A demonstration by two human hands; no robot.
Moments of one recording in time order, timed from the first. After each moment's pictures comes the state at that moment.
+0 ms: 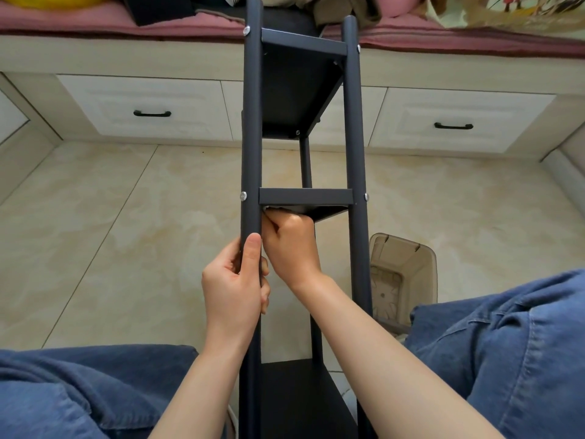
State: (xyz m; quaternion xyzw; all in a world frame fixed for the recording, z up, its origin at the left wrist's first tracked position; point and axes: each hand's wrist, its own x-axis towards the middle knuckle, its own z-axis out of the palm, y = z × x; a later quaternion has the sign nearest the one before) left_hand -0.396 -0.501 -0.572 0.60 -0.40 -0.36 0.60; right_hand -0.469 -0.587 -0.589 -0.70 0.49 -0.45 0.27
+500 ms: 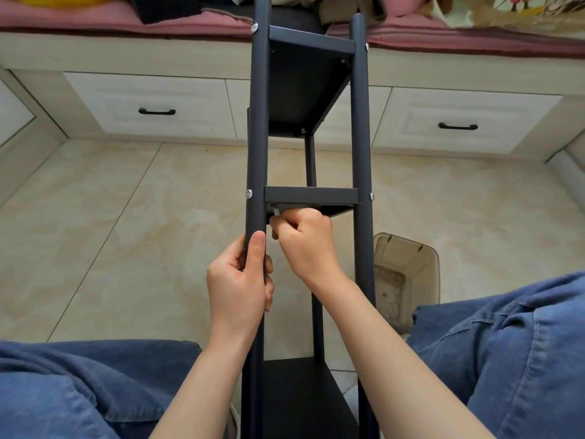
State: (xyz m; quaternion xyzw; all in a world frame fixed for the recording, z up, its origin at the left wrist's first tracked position) left_hand -0.398 -0.499 -0.571 0.59 -0.39 -0.37 0.60; right_hand -0.487 -0.578 -0.569 -0.65 0.53 -0.39 0.38
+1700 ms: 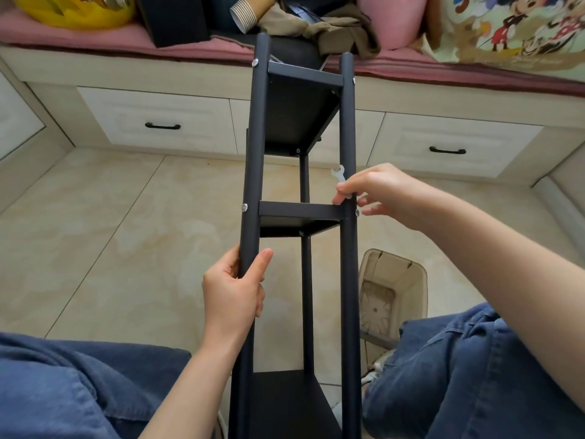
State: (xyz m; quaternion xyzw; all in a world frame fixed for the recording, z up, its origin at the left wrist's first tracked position) left_hand -0.393 -0.502 -0.581 0.59 -0.38 -0.38 0.61; right_hand -0.592 -0.649 -0.470 -0.61 0.60 -0.19 0.48
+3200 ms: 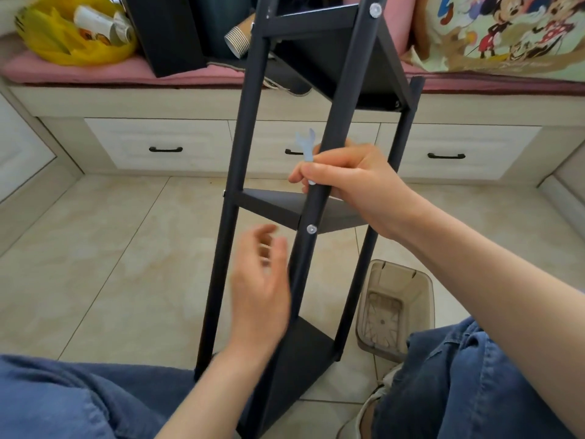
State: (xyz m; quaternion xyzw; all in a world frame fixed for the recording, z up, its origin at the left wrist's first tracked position) left_hand -0.430 -0.520 -0.538 0.59 -0.51 -0.23 0.58; right_hand -0.569 -0.614 -0.429 -0.69 0.39 -0.37 0.48
